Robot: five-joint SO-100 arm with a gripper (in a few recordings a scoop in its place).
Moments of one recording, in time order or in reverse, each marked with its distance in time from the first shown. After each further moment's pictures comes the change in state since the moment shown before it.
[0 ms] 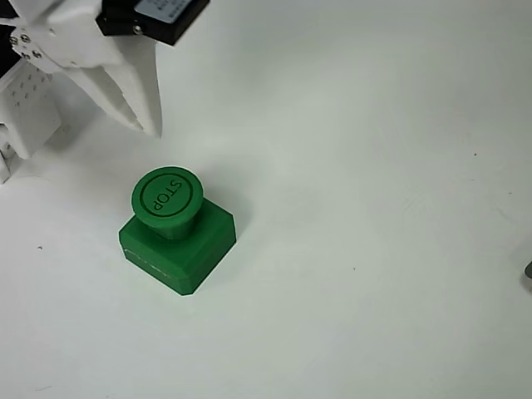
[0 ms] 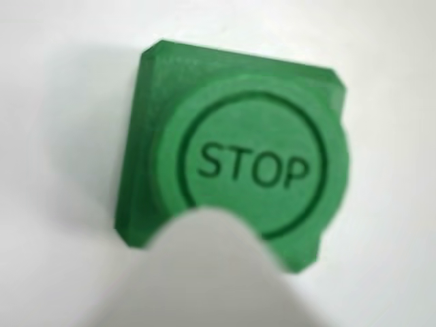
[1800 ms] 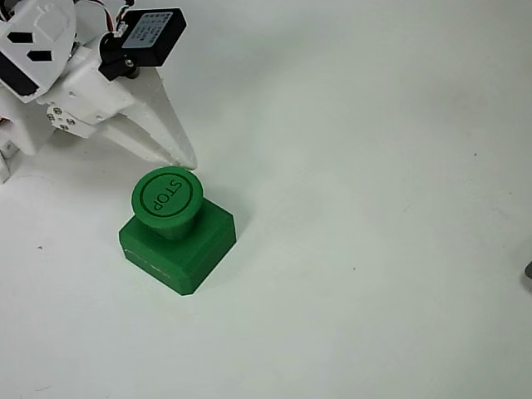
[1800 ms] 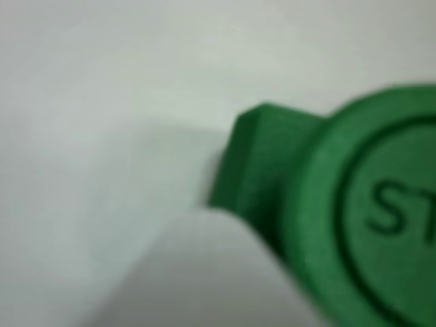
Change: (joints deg) arm -5.9 35.6 47.6 -27.0 0.2
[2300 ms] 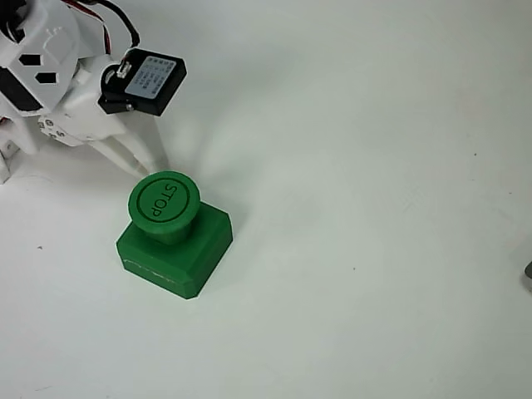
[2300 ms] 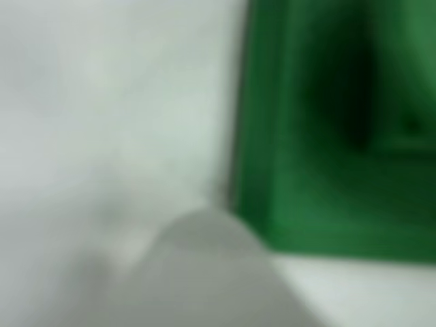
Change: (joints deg) arm -0.9 -0.3 2.5 9.8 6.8
